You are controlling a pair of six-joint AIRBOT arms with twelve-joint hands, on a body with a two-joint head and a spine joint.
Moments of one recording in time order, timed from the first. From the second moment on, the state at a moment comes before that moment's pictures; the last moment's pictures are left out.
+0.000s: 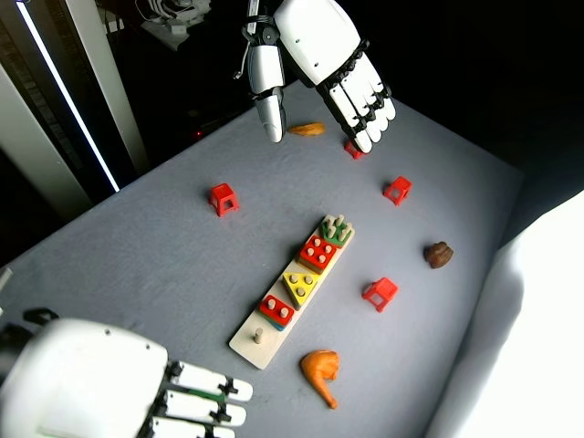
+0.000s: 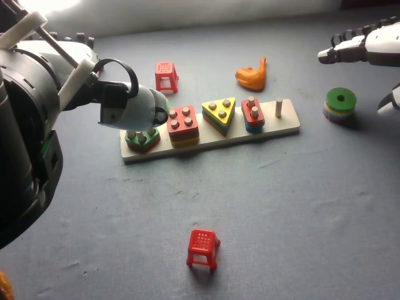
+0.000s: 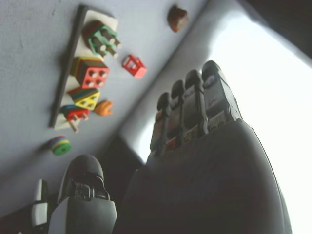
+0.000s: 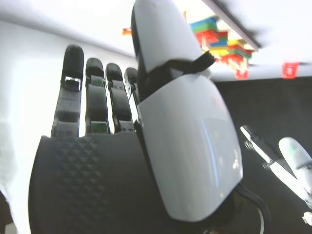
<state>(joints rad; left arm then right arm) 0.10 -0.98 0.53 1.15 1.40 -0.38 -0.33 -1.01 1.28 0.43 0.00 -1.22</state>
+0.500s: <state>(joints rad) 0.11 -0.98 0.53 1.15 1.42 -0.39 -0.41 -1.13 1.40 0.43 0.02 -1.22</state>
